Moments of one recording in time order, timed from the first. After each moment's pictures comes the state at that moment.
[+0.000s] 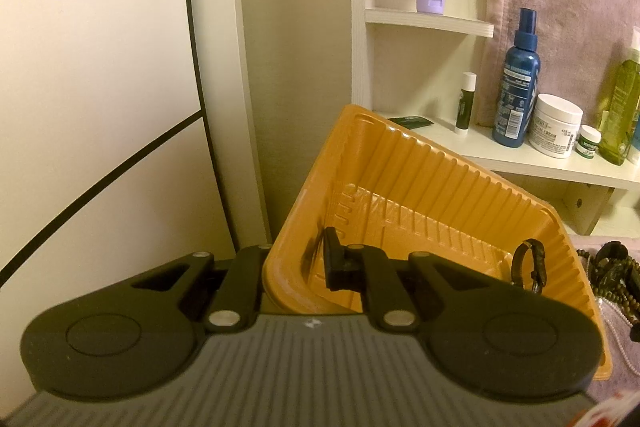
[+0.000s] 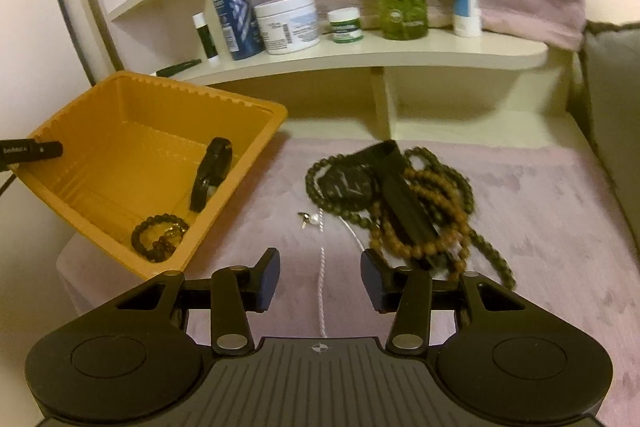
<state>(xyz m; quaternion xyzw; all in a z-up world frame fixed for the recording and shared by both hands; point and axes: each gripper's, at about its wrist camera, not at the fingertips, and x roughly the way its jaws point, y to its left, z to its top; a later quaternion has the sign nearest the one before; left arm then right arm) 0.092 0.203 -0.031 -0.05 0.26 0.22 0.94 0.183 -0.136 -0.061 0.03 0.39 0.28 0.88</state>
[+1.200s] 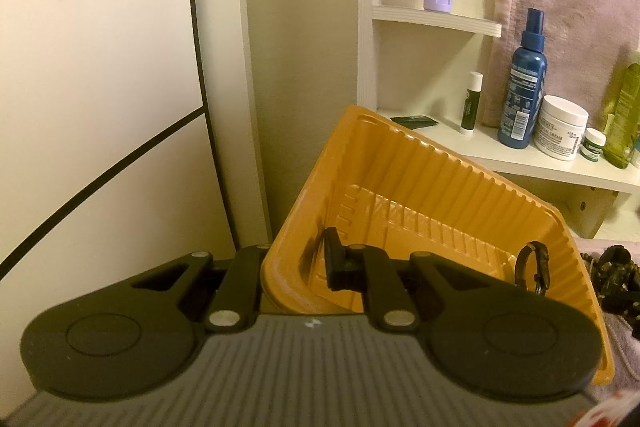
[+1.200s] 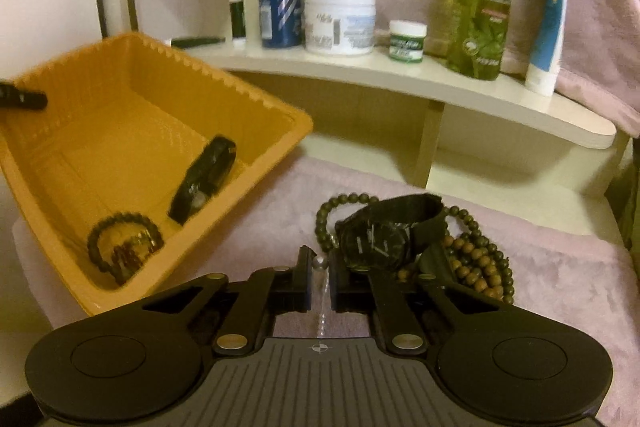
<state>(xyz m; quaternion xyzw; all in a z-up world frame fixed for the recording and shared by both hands) 0.097 0.203 -0.033 -0.05 0.26 0.22 0.94 0.213 -0.093 -0.080 -0.06 0.33 0.31 0.89</state>
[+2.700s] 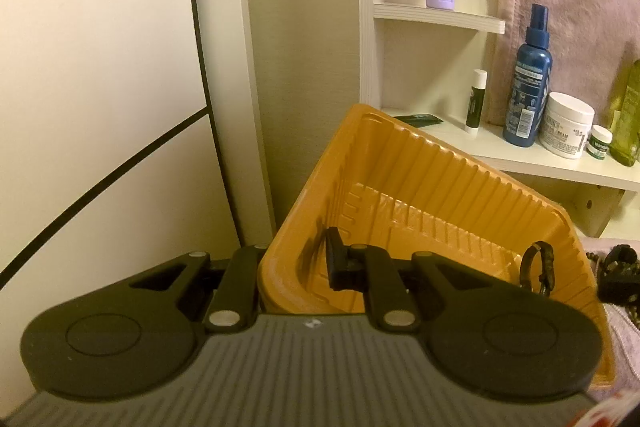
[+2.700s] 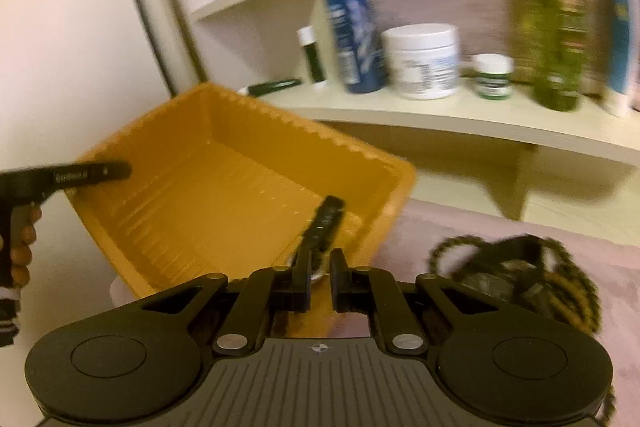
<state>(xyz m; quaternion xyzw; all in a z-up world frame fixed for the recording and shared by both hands) 0.099 0.202 -0.031 -0.05 0.27 0.23 0.93 0.217 -0.067 -0.039 0.03 0.35 0.39 0.85</state>
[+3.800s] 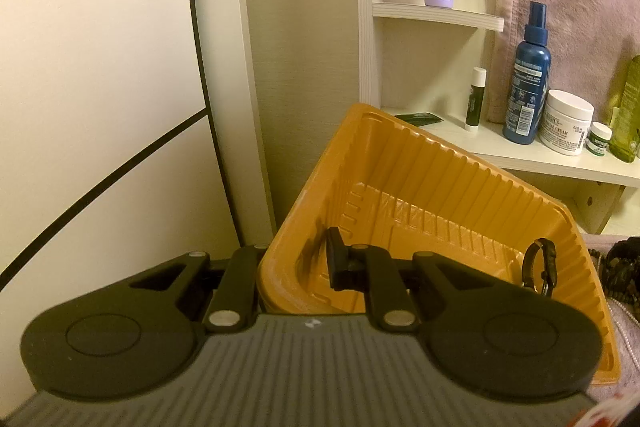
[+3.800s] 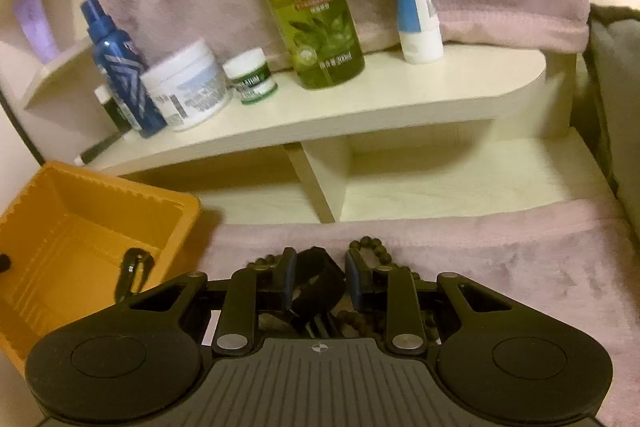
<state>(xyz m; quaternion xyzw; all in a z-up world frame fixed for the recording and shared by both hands) 0.101 0.202 -0.032 -0.04 0.27 0.23 0.93 0.297 -0.148 -0.077 0.11 0.40 0.24 0.88</state>
